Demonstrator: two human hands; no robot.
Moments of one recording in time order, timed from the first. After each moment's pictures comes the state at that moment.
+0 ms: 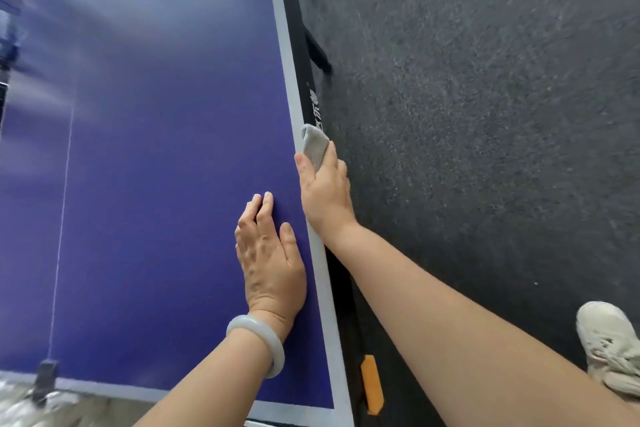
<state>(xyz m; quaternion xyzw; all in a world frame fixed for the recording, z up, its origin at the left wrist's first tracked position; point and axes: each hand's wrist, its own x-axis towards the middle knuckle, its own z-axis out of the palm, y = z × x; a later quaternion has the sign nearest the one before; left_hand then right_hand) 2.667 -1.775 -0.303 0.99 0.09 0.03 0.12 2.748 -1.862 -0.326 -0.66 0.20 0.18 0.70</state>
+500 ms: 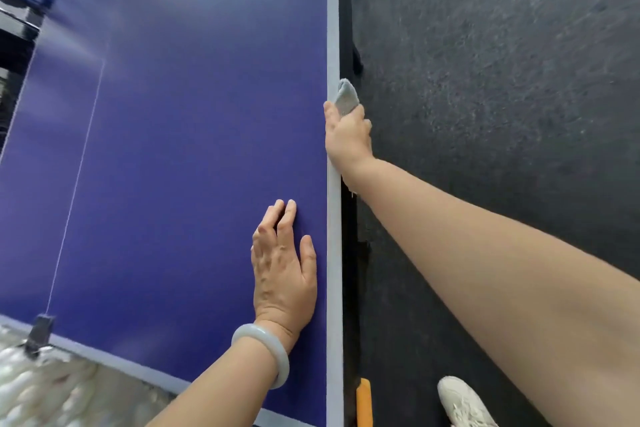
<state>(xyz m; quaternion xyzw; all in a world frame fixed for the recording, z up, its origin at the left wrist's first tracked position) 2.667 -1.776 -0.298 0.99 0.10 0.01 0.11 2.850 -1.872 -0.321 -0.66 0.21 0.21 0.69</state>
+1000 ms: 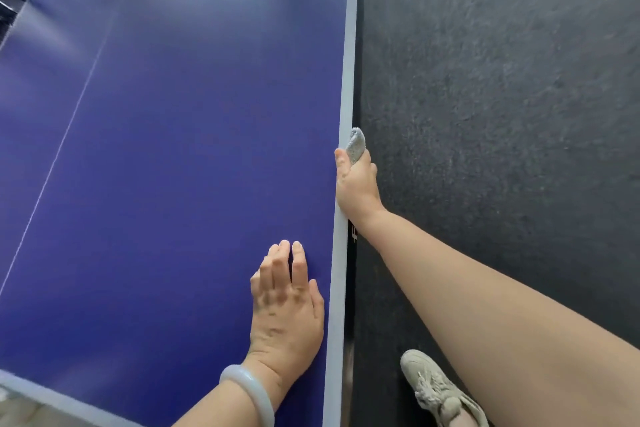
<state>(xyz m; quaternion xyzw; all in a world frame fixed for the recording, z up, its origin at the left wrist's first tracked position) 2.680 -1.781 -0.291 1.00 0.05 -0.04 -0.03 2.852 -1.874 -0.323 -0.70 0.16 0.19 0.67</state>
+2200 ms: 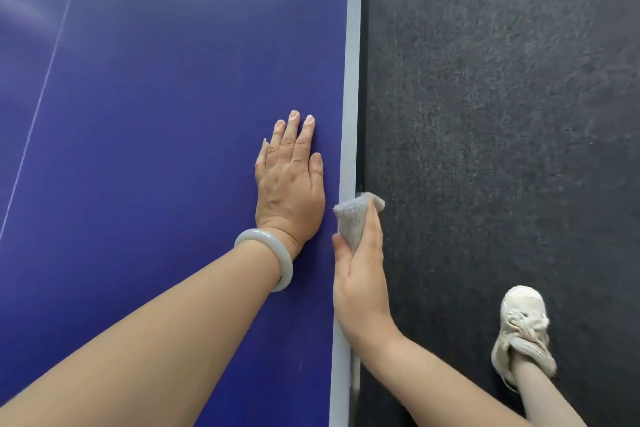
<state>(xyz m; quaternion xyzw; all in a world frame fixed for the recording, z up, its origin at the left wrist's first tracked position) 2.922 -1.769 -0.302 0.99 0.04 0.01 0.09 2.817 -1.866 -0.325 -0.68 0.13 0.12 0.71</state>
